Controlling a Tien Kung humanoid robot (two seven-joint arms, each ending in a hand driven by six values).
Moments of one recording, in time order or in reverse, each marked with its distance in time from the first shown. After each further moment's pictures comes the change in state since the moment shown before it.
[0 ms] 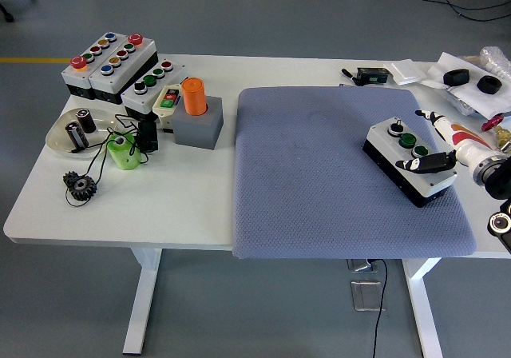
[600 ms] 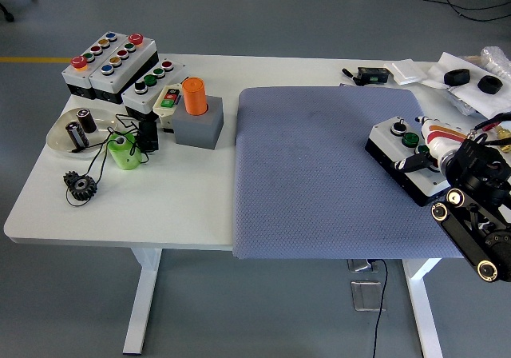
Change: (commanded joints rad) left arm 0.005 0.004 0.015 0.000 -0.012 0.002 0.001; right arm 0.130 0.154 -0.039 -0.214 -0.235 0.076 -0.211
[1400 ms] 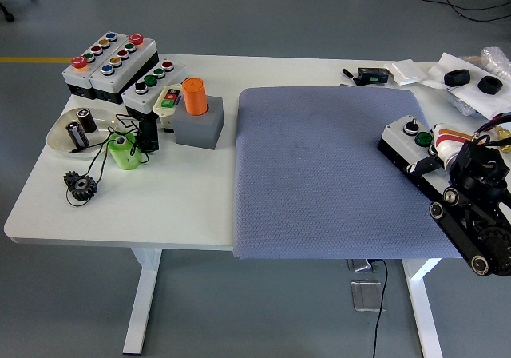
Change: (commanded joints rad) left arm 0.005 0.000 0.001 0.000 0.015 0.002 0.005; right arm 0.023 0.007 -0.026 -0.114 -0.099 0.008 0.000
